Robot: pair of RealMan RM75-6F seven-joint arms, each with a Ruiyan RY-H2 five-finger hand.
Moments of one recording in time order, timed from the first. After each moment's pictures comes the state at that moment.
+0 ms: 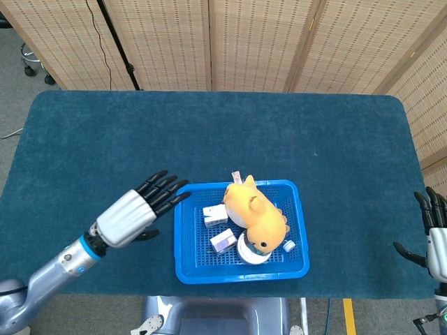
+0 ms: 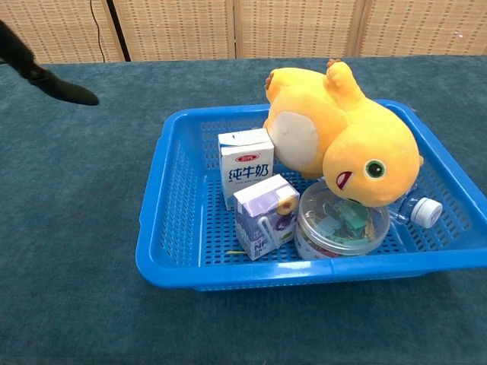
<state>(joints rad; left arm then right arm) -0.64 -1.07 -0.15 -1.93 1.75 1.08 0.17 0.04 -1.08 0.13 -1.62 -1.47 1.58 0.02</state>
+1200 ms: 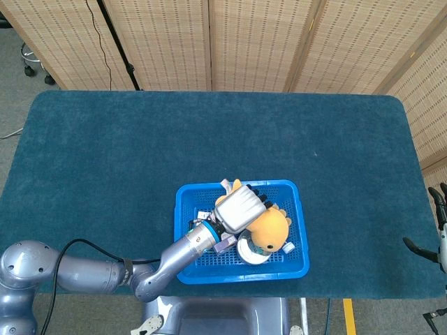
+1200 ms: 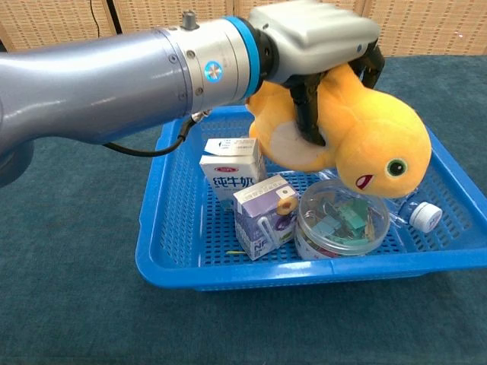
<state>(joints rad) -1.18 -1.69 -0.28 -1.65 1.02 0.94 0.78 0.04 -1.06 0.15 -1.59 -1.42 1.54 0.11</state>
